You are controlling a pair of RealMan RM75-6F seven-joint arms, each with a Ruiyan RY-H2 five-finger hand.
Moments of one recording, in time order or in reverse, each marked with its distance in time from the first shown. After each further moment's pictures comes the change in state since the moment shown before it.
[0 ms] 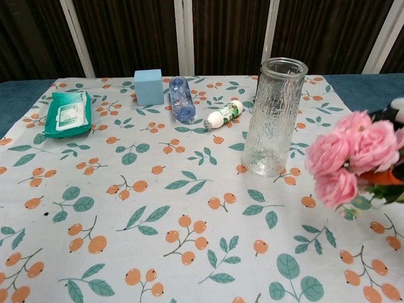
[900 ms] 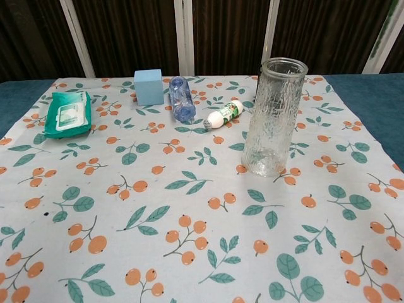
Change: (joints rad) left arm -0.002 -0.010 0.003 0.007 -0.001 -0.004 0.025; right arm 0.105 0.168 0.581 -0.402 0.530 0.115 0.615
